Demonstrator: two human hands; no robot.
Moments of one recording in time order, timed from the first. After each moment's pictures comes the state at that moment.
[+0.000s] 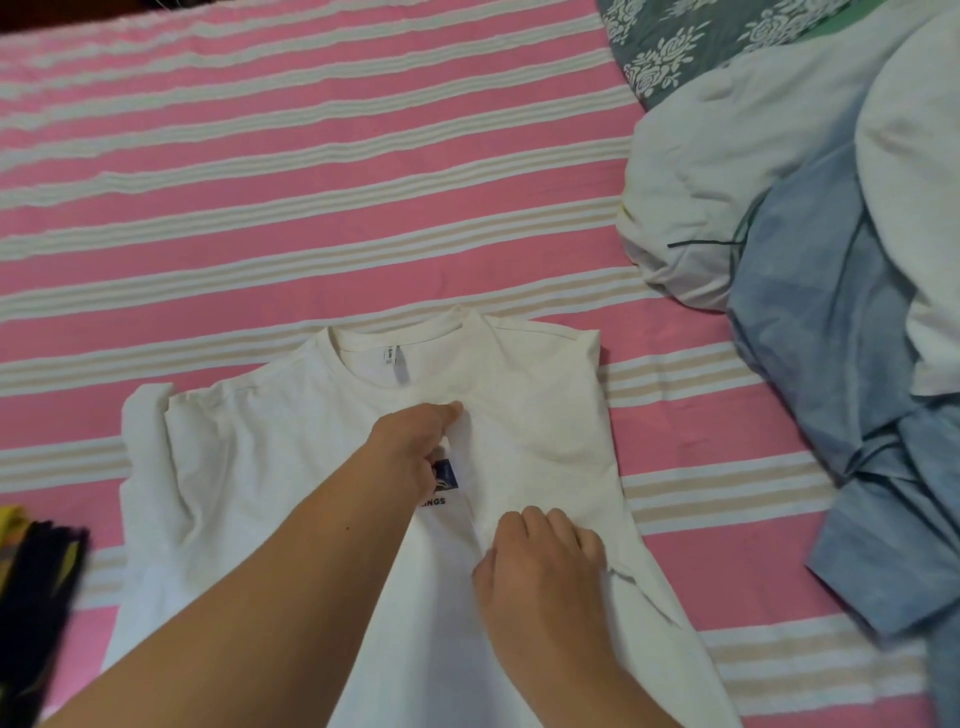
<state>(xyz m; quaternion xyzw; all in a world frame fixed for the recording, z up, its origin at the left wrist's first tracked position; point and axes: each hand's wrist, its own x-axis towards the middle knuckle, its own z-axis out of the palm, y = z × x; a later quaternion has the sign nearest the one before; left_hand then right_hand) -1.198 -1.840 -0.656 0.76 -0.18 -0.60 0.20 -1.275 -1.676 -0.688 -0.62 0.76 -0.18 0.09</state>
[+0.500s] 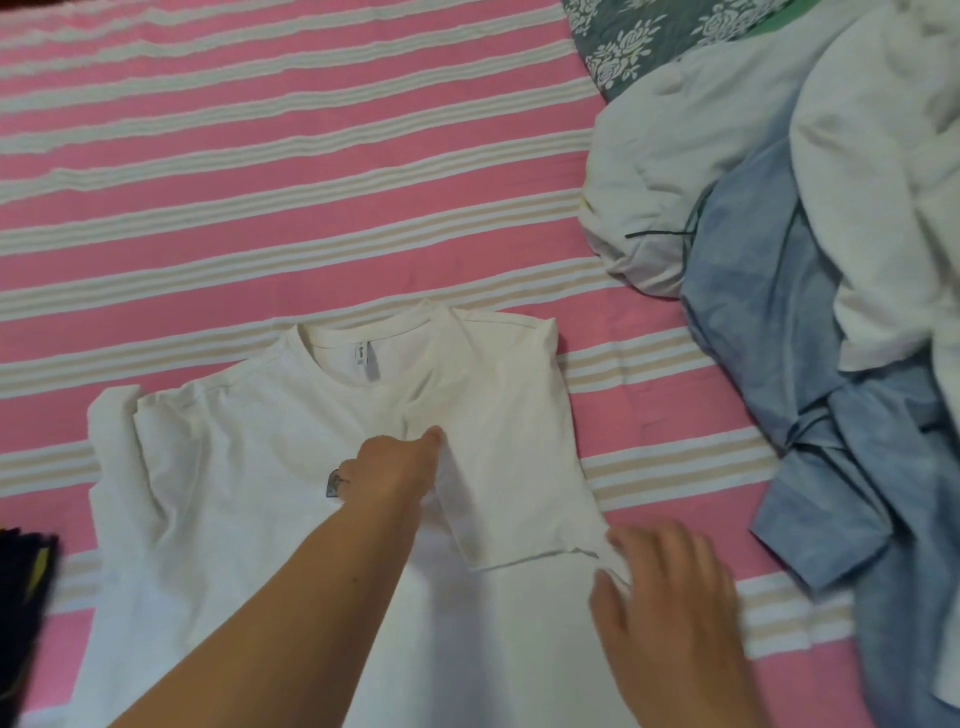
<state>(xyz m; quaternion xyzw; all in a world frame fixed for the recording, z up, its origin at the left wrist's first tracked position) -1.195 -1.811 -0.682 0.86 -0.37 -0.36 0.00 -1.367 -1.607 -0.663 -0.57 0.80 -0.17 0.08</state>
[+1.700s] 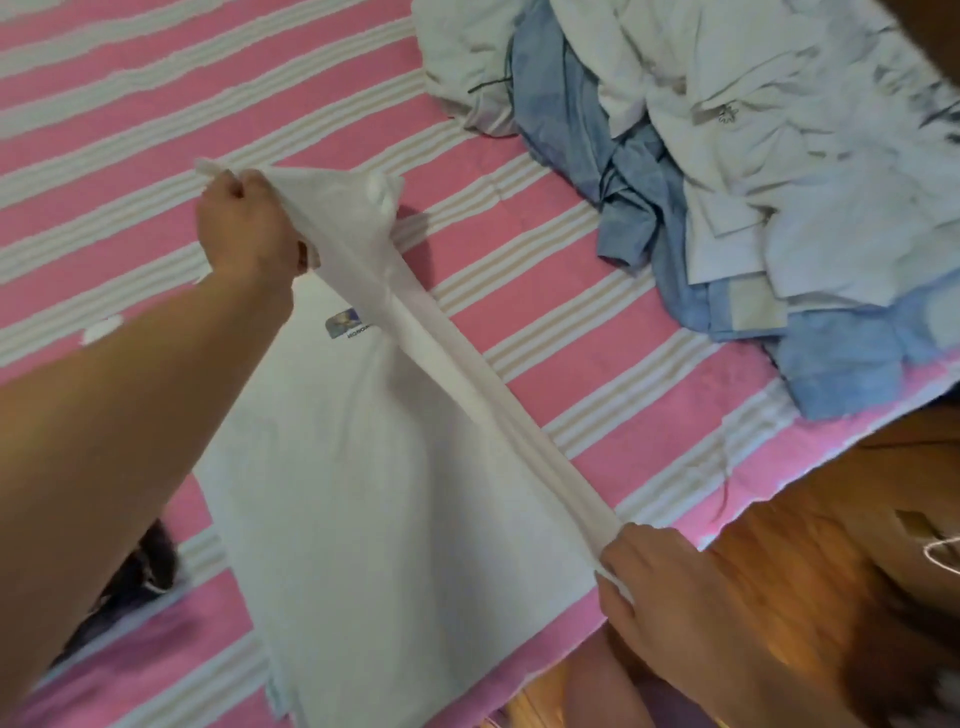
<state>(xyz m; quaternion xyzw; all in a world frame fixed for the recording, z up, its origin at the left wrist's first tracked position) -1.110 -1.796 -0.505 0.61 -0.52 -0.49 0.34 -1.180 -1.342 -0.563 -0.57 0.81 -0.10 0.10</state>
